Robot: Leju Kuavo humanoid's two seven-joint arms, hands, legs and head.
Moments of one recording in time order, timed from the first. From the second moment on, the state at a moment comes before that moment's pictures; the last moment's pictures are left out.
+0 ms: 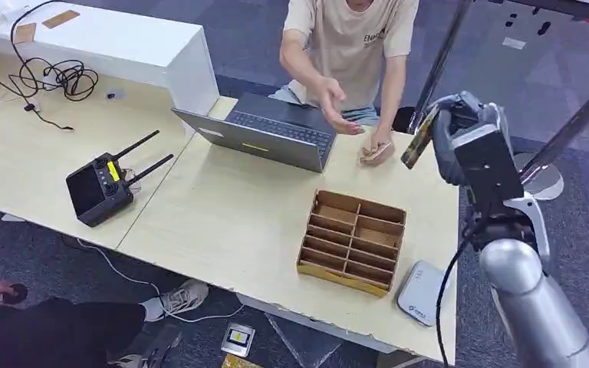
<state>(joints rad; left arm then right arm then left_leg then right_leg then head) -0.17 0.04 -0.94 -0.20 0.77 0.32 -0.13 -0.61 -0.32 0.38 -1.55 0.23 -0.22 -0.04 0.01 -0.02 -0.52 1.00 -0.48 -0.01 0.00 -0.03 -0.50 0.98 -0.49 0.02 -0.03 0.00</state>
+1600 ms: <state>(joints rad) -0.20 0.01 -1.00 -0.20 0.73 0.31 -0.10 -1.02 -0.13 0.56 -0.85 0.27 -0.41 -0.14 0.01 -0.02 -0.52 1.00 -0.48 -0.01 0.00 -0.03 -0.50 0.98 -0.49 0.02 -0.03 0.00</state>
